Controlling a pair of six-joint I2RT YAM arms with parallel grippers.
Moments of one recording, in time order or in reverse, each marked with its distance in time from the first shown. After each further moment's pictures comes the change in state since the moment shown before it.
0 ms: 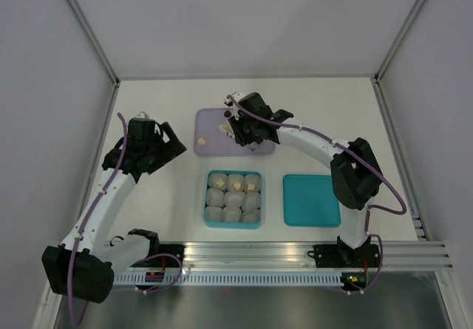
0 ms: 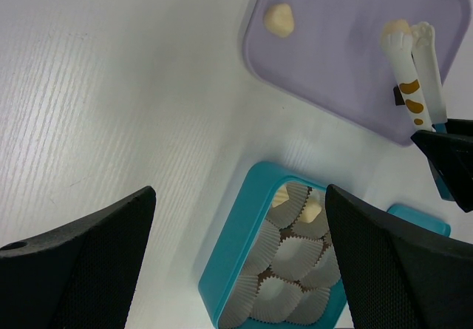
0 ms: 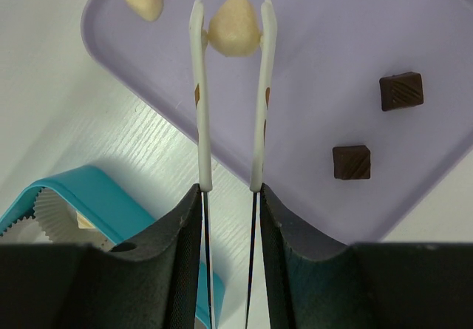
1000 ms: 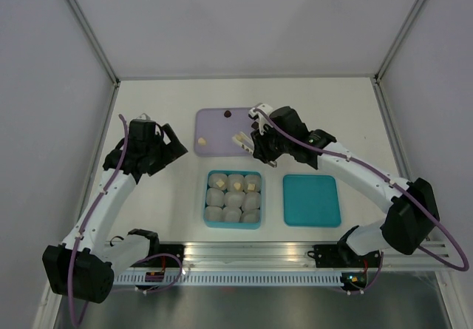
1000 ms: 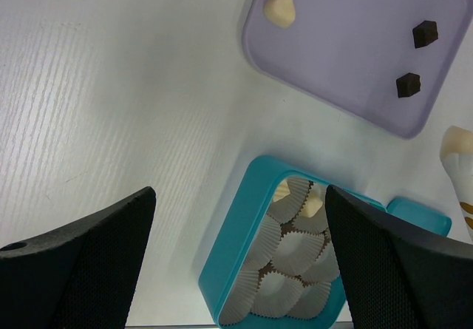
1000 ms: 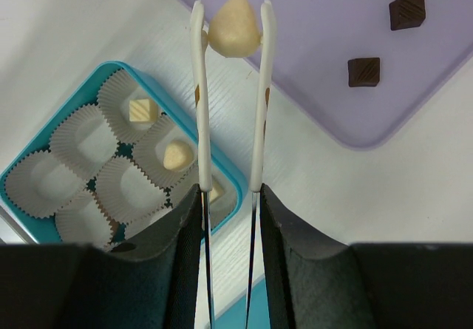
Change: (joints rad) left arm 0.000 0.000 -0.011 0.001 0.021 0.000; right arm 0.000 -0.451 -0.353 -0.015 -0.079 0.004
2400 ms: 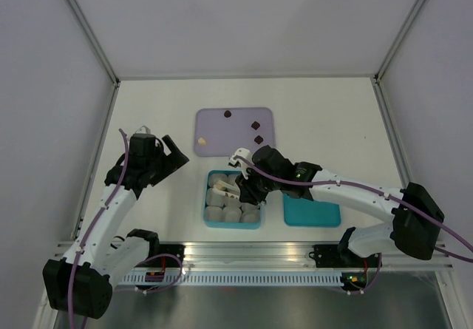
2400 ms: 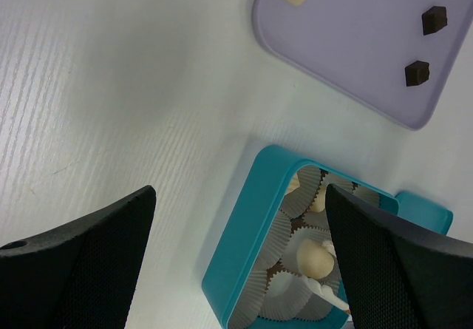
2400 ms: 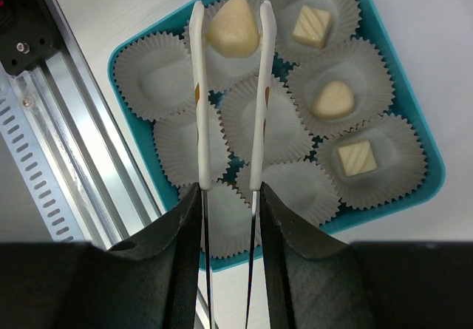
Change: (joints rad) left arm 0.000 -0.119 -0.187 0.097 0.024 -0.034; right arm 0.278 -0.097 -0.254 0.114 -0.111 0.015
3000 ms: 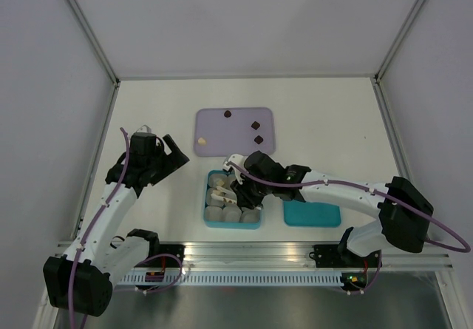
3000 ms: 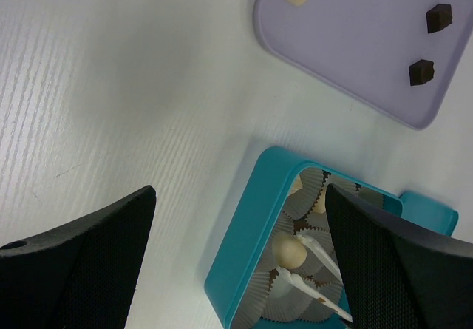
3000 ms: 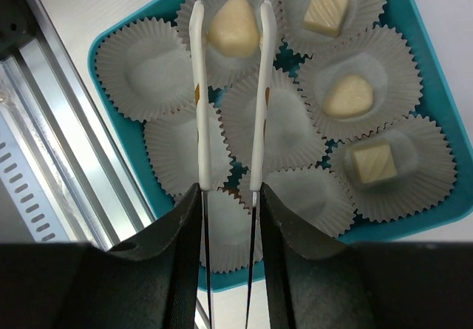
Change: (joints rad) left arm 0.000 0.020 0.008 0.003 0.000 0.014; right arm 0.046 0.078 0.000 0.023 0.030 0.008
